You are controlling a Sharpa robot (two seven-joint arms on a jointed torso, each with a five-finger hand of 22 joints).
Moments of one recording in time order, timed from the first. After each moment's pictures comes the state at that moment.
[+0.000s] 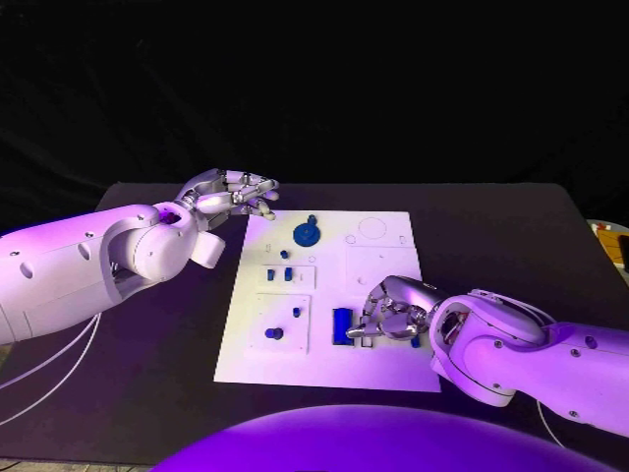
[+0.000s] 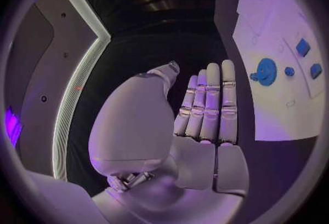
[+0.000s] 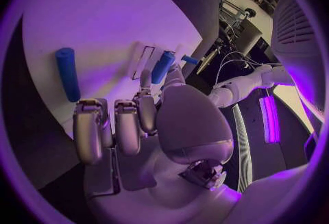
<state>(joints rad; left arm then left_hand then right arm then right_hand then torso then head) 1.12 -0.89 -0.02 1.45 -0.10 -0.12 0.25 1.43 -0.22 0.42 0.27 0.06 0.90 0.19 0.28 0.16 1.01 0.13 0.38 0.10 0.97 0.07 0.85 0.33 0.17 0.94 0.18 0.54 0.47 0.99 -0.90 -0.16 1.87 -1.33 -0.37 -0.48 1.30 0.00 -0.22 0.26 0.11 0.98 0.05 0.51 0.62 1.44 -0.02 1.28 1.35 1.47 -0.08 1.52 1.31 0.03 1.47 0.03 1.50 1.31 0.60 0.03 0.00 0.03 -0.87</state>
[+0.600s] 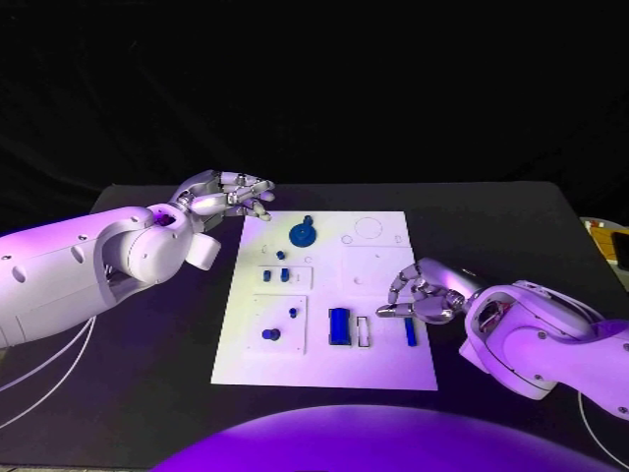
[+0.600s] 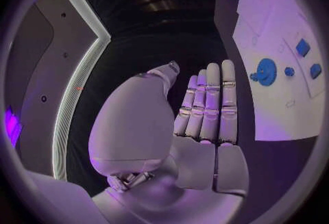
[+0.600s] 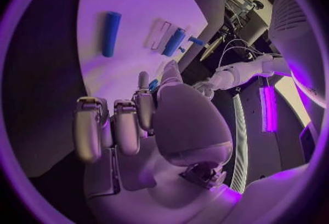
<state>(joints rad) 1.12 -0.89 -0.02 1.45 -0.10 -0.12 0.25 1.43 -0.22 0.42 0.28 0.06 0.90 0.19 0.28 0.16 1.01 0.13 0.38 0.10 0.97 0.07 0.85 0.33 0.17 0.94 0.18 0.53 0.47 1.02 -1.06 -0.16 1.91 -1.31 -0.46 -0.39 1.36 0.00 -0.23 0.27 0.11 0.94 0.08 0.45 0.59 1.43 0.00 1.24 1.47 1.47 -0.07 1.52 1.31 0.03 1.47 0.03 1.47 1.31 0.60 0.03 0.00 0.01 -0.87</state>
